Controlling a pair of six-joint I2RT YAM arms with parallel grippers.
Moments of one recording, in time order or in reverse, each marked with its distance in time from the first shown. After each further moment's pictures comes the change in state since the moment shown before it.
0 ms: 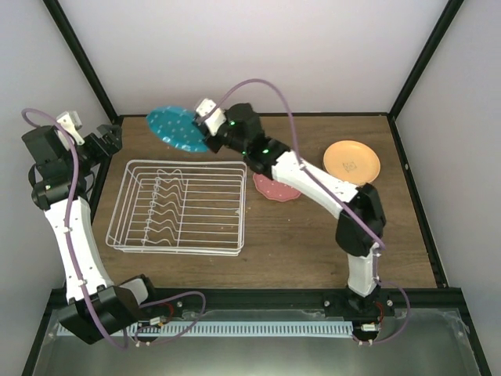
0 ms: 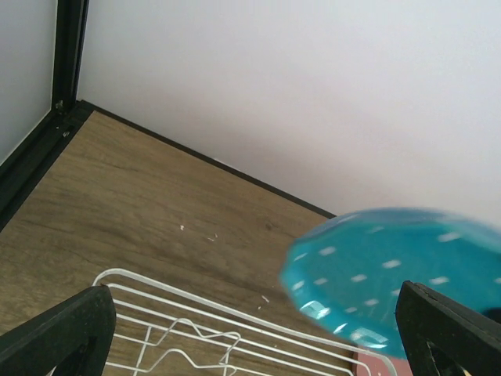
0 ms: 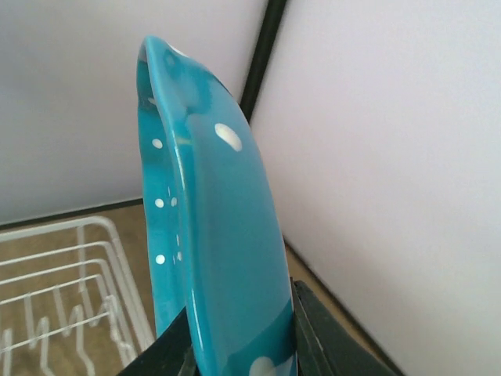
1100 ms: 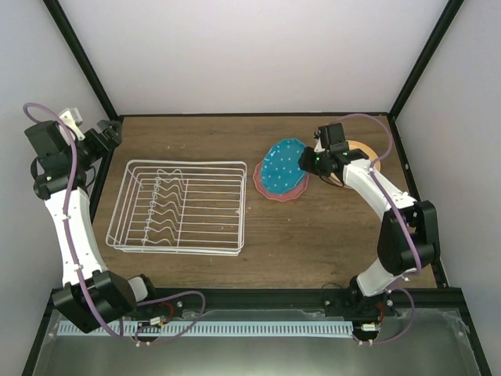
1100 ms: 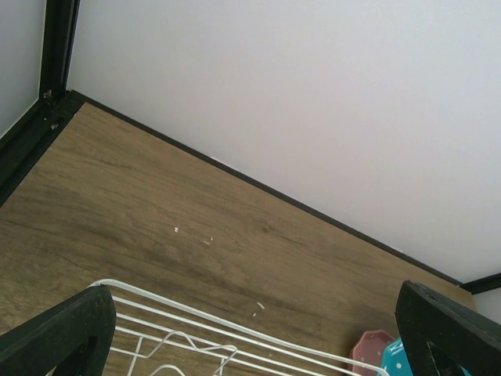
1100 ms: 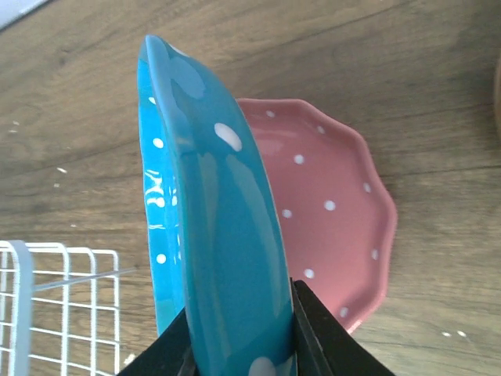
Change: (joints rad) left arm 0.000 0.081 0.005 0.062 0.019 -0.039; right arm -0.570 -0.379 -0.592 -0.499 -0.072 0.824
